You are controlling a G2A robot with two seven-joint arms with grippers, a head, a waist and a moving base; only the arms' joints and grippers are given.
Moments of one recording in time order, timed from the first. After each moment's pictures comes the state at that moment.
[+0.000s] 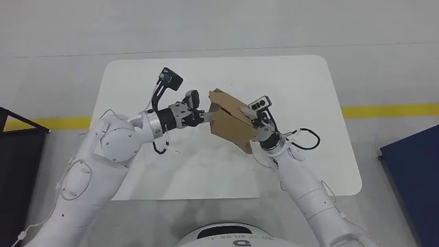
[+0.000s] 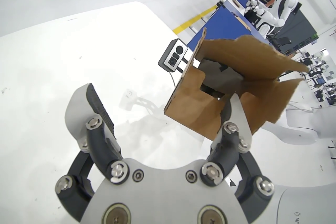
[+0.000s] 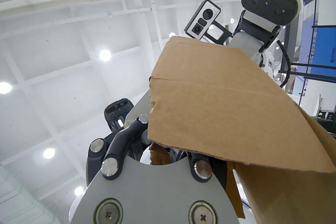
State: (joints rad) left arm 1.34 -1.02 -1.24 -1.91 0.37 -0.30 -0.71; right arm -1.35 -1.44 1.20 -1.19 1.16 -0.20 1.32
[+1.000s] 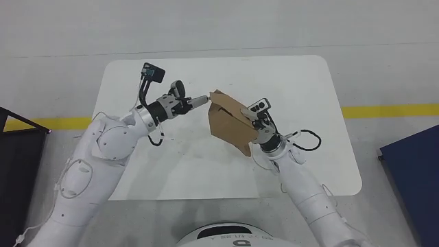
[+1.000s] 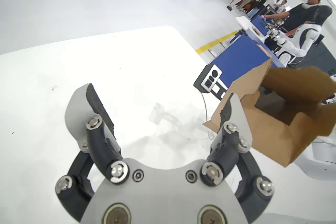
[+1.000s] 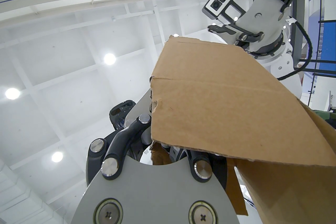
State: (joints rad) left arm 1.34 -1.02 -1.26 -1.84 0.41 -0.25 -0.55; right arm -1.39 -1.43 1.21 -1.25 1.16 -0.14 1.29
